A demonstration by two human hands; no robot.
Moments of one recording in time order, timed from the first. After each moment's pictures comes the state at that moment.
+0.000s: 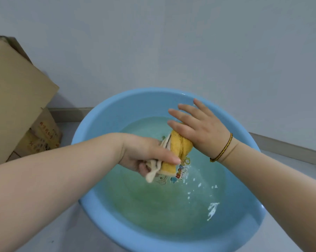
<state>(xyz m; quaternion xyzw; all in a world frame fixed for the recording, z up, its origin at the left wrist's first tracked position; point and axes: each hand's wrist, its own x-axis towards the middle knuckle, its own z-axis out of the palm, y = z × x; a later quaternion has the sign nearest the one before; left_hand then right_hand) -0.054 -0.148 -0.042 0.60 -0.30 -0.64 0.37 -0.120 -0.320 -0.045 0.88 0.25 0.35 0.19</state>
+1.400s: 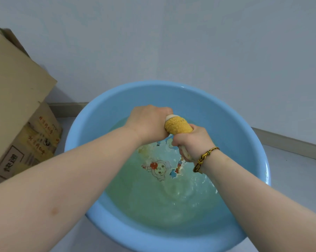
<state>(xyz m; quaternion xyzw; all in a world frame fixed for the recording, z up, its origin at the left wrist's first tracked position) -0.051 -0.182 -0.035 0.91 -0.40 0.01 0.12 -0.138 -0.268 -0.043 0.74 -0.32 0.03 -0.60</state>
